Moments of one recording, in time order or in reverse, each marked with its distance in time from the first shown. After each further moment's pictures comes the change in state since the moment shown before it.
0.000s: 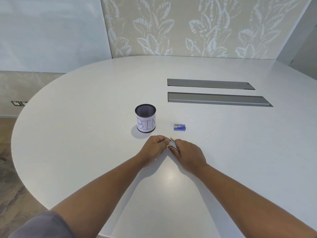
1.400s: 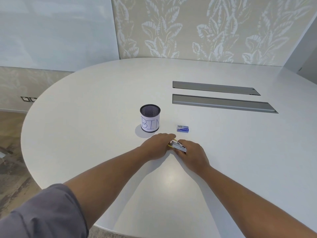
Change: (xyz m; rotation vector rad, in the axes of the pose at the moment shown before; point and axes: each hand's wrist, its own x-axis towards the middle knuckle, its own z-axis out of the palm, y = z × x) left_hand 0.018 0.002 -0.011 1.088 -0.105 0.409; right_hand 0.003 0.003 -0.012 0.204 -0.075 0.075
